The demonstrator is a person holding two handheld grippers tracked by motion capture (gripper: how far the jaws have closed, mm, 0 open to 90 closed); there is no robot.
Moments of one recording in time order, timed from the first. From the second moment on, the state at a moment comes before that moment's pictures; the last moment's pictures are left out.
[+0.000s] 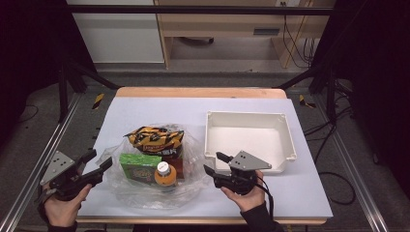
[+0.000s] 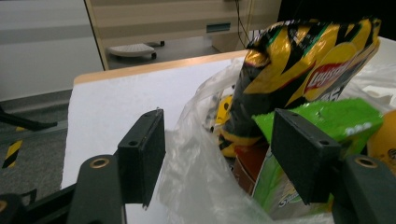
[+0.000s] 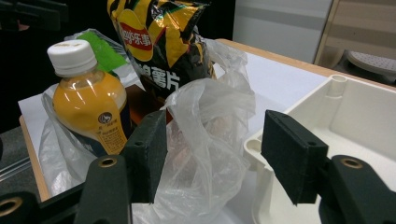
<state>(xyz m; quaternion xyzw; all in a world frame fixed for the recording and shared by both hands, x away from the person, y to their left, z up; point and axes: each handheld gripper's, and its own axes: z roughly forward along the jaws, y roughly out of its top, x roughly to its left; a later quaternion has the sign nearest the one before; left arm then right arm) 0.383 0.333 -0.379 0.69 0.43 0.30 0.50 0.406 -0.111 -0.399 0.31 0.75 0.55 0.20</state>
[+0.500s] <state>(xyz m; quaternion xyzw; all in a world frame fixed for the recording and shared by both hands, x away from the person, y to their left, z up) 0.391 0.301 -0.393 0.75 0.40 0.27 0.46 0.411 -0.104 -0.383 0.30 0.74 0.57 0.20</state>
